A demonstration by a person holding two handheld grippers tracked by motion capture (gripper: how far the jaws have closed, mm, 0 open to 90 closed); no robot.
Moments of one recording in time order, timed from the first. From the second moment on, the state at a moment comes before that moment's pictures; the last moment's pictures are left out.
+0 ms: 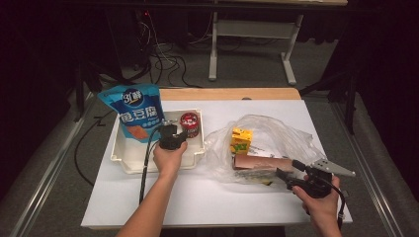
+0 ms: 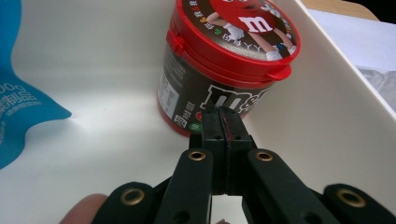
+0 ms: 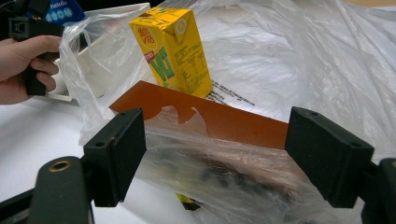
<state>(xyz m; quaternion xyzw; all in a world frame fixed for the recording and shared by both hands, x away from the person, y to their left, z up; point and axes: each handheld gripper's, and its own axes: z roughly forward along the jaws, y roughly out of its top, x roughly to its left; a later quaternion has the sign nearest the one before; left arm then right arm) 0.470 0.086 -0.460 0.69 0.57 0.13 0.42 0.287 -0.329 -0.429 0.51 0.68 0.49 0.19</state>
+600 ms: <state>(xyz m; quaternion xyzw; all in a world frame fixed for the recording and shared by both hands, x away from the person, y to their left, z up) 0.440 0.088 -0.443 0.71 0.53 0.15 0.44 0.284 -0.317 -0.424 0.50 0.70 0.47 0.21</state>
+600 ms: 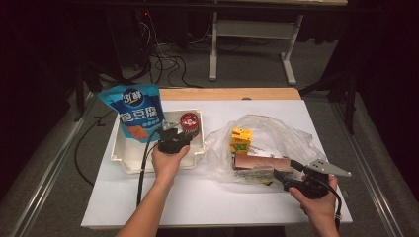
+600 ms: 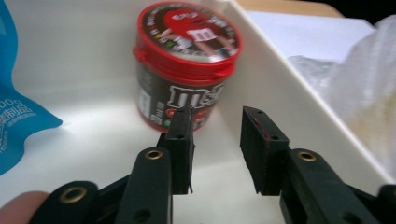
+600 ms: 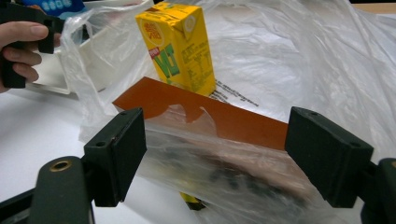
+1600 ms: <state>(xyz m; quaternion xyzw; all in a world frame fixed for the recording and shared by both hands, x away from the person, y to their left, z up) 0.358 0.130 -0.431 0.73 0.46 0.14 0.49 0.315 -0.294 -0.398 0.48 0.71 0.47 0.21</state>
